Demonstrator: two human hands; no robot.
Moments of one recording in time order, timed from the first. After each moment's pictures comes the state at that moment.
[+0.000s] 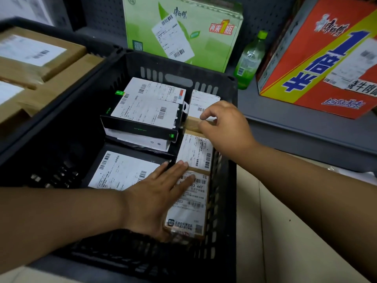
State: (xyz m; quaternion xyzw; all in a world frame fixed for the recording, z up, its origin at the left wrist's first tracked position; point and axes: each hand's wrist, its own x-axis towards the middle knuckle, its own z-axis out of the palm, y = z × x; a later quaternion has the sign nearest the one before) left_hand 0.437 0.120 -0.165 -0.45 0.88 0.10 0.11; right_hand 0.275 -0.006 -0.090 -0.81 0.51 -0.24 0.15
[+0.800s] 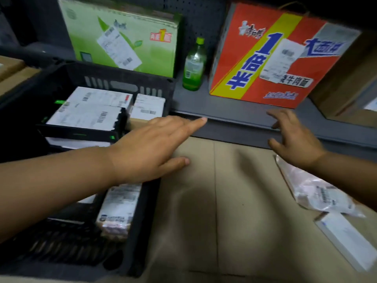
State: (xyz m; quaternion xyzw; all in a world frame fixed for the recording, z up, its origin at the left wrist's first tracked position) left_hand 0.321 0.078 -0.052 -0.39 0.91 -0.02 -0.16; right_hand -0.020 0.009 -0.056 -0.81 0.57 -0.12 -0.01
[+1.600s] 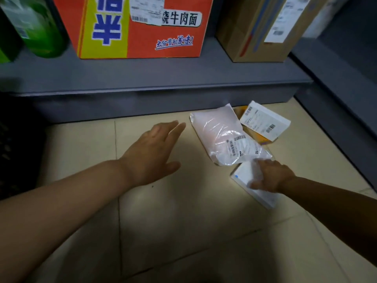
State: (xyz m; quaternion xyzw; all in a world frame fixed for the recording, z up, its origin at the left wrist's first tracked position) left_hand 0.000 0.010 -0.166 -0.38 0.92 0.09 -0.08; right_hand -0.345 0.092 -0.215 -0.56 0.78 0.25 0.15
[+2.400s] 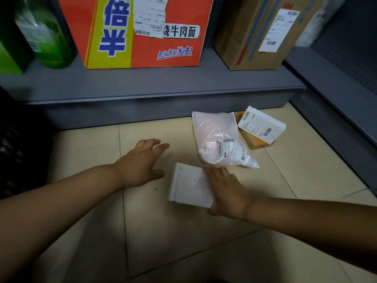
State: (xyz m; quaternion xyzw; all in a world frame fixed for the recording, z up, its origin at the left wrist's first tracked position) left_hand 0.029 0.009 -0.171 -0.43 0.88 0.21 0.03; right_hand -0.214 0.117 -0.214 -0.77 0.63 0.07 0.10
